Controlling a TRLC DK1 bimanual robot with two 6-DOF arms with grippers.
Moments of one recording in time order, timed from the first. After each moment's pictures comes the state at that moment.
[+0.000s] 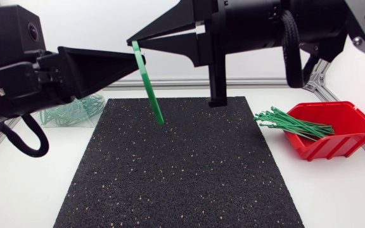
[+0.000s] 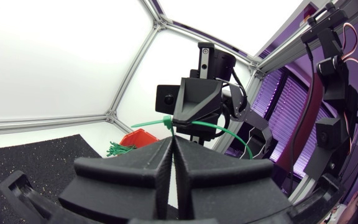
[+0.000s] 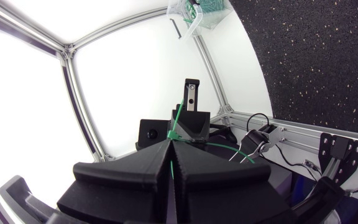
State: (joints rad) left arm -0.41 1.01 0.75 0.37 0.88 -0.58; right arm 0.66 1.37 1.31 -0.21 -0.81 1.75
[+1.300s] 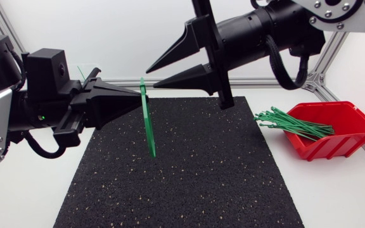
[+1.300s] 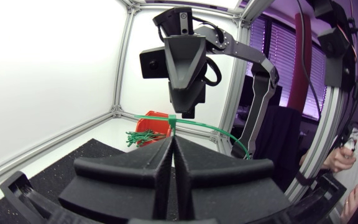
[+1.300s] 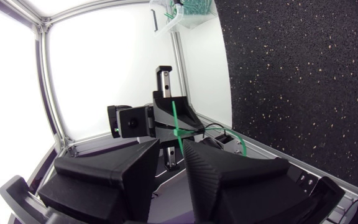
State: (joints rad) left arm -0.28 1.17 0.69 0.38 1.12 -0.06; right arm 0.55 1.54 1.45 -0.62 -0.99 1.16
